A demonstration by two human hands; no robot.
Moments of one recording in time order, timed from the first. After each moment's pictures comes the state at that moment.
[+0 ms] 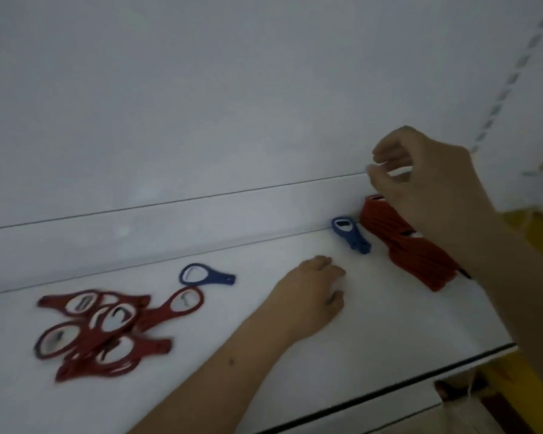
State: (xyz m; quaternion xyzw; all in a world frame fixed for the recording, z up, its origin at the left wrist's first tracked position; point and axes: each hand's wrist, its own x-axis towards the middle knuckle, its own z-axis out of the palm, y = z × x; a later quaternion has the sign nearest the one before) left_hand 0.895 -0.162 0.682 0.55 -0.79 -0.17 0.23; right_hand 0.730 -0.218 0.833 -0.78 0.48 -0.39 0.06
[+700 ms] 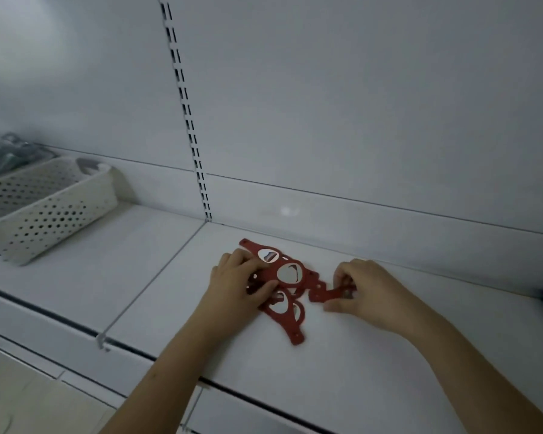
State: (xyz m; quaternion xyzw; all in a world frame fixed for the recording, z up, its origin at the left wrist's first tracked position) left_hand 1.132 0.014 0.673 0.83 -0.46 0.00 0.32; right_hand 0.957 -0.170 0.707 -0.94 0.23 -0.06 0.24
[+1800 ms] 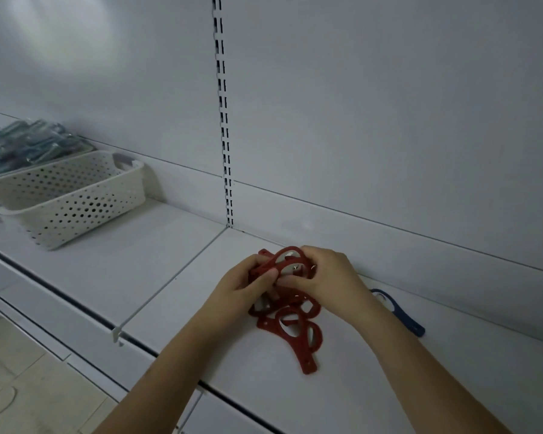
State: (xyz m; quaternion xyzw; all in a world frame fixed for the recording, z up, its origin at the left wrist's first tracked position) left_hand 1.134 0.029 0.693 0.66 -0.33 -0.24 0.63; right_hand 1.040 -0.131 0.728 -0.90 0.17 -0.13 0.39
